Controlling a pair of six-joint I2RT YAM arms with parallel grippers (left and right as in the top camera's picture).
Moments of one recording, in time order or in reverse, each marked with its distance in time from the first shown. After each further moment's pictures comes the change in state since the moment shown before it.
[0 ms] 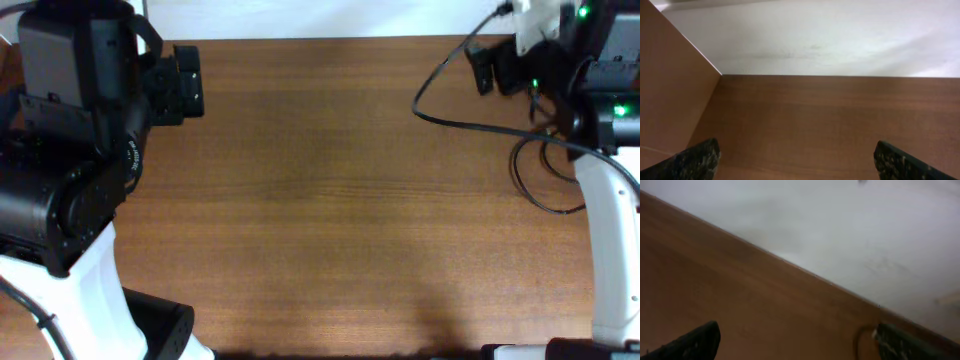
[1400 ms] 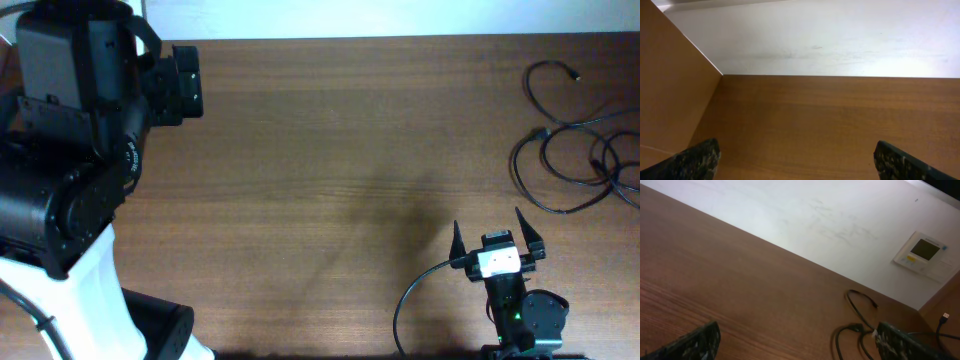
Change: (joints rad) left arm -0.001 -0.004 -0.002 0.000 -0.004 0.000; right arm -0.005 -1.529 -1.711 0.651 0.116 -0.002
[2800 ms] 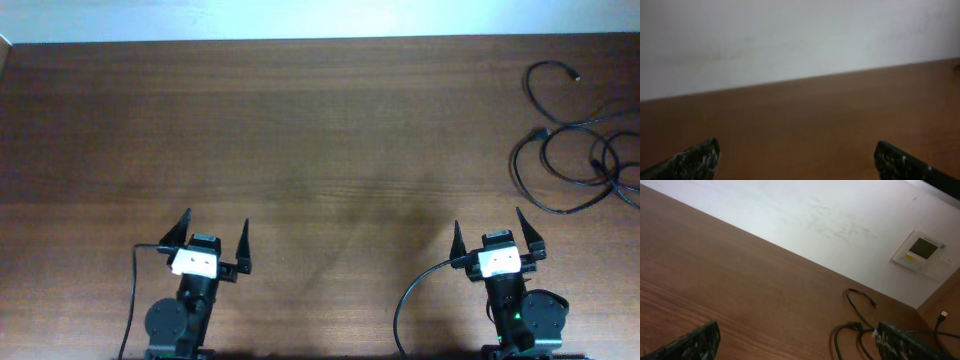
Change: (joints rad) left arm 0.229 -1.675 -2.838 1.723 0.548 0.184; right arm 0.000 0.002 0.000 -0.001 0.008 0.000
